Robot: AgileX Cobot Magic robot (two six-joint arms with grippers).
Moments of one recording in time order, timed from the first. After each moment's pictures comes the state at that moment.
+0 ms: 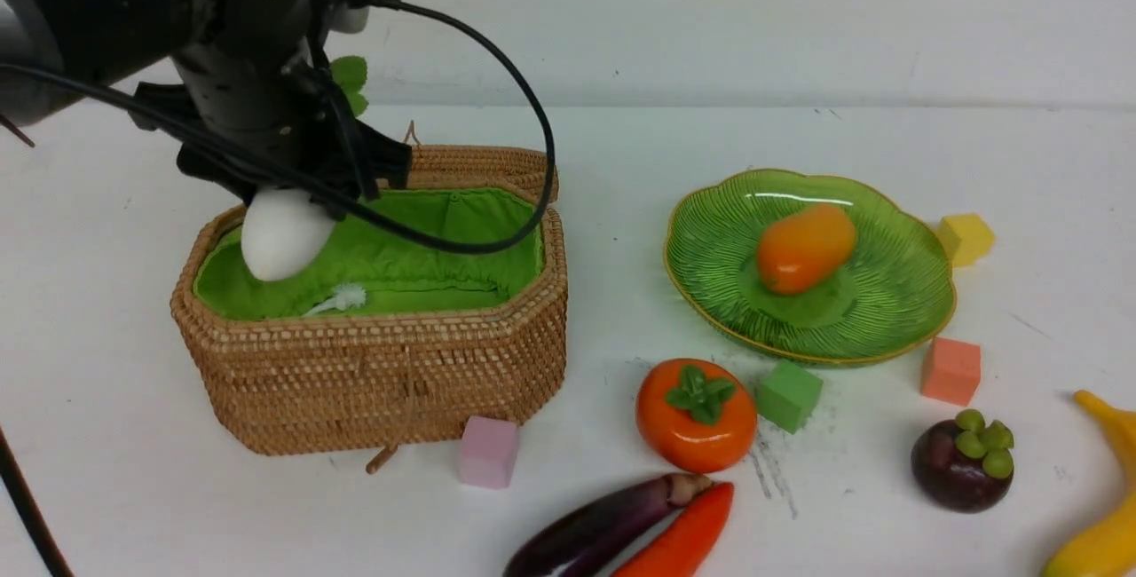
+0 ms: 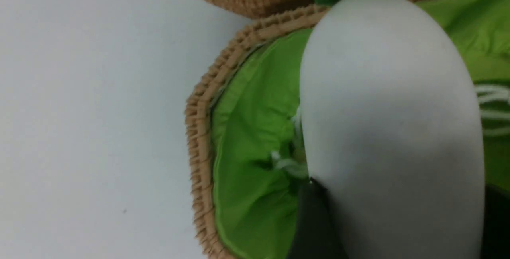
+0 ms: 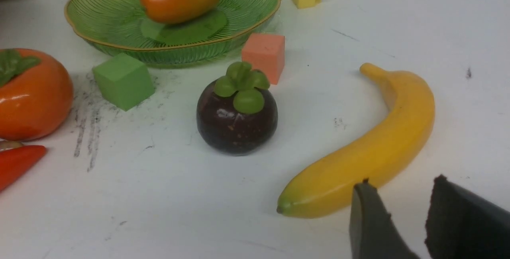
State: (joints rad) right arm -0.10 -0.01 0.01 0.17 0.38 -0.15; left arm -0.40 1.71 -1.58 0.39 1.03 -0.40
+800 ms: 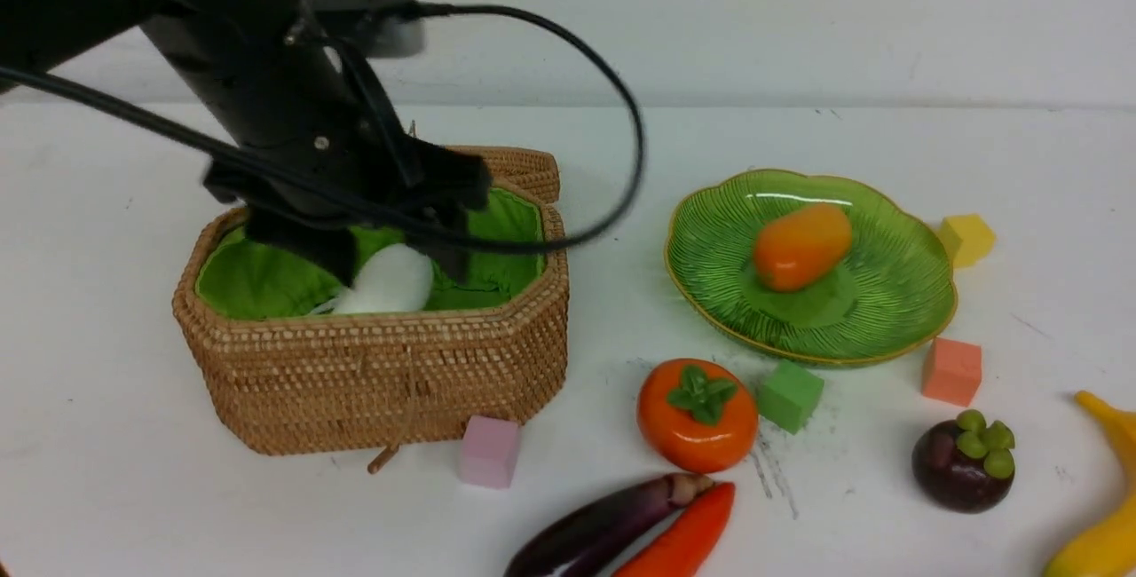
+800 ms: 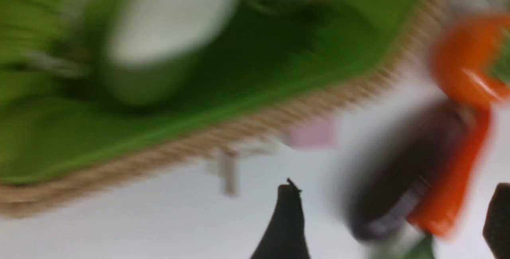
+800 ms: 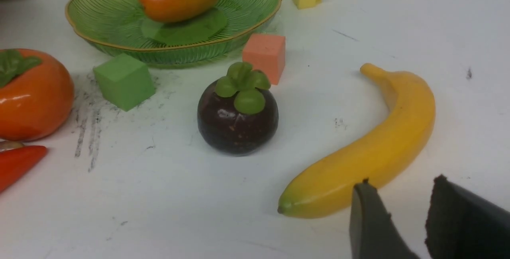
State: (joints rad) right arm -0.10 -0.01 0.01 0.17 0.38 -0.15; left arm -0.45 1.64 -1.56 -0.12 1.16 -0.18
